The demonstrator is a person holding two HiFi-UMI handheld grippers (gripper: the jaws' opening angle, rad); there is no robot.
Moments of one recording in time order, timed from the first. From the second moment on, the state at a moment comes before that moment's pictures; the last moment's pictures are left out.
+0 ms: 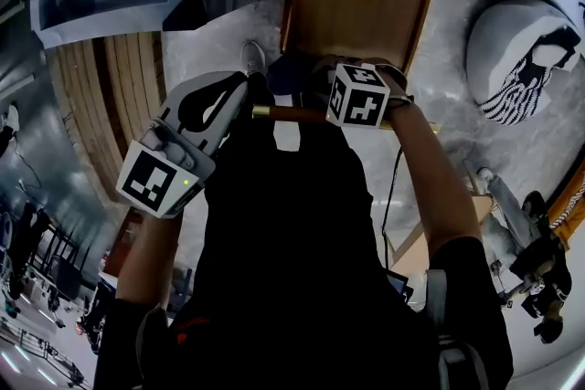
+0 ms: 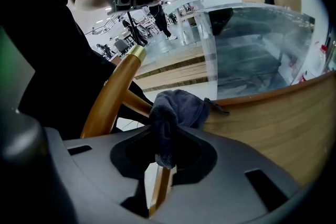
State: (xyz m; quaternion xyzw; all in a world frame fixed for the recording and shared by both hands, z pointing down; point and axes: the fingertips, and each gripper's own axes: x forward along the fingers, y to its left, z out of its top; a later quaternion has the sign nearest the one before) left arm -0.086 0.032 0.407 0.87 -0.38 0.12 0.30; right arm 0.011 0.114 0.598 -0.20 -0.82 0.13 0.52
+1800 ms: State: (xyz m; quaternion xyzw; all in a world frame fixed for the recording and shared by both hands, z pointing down) left arm 0.051 0.027 0.403 0.90 -0.32 0.13 0.28; right arm 0.247 0.104 0.613 -0.14 -0.76 0.20 0.61
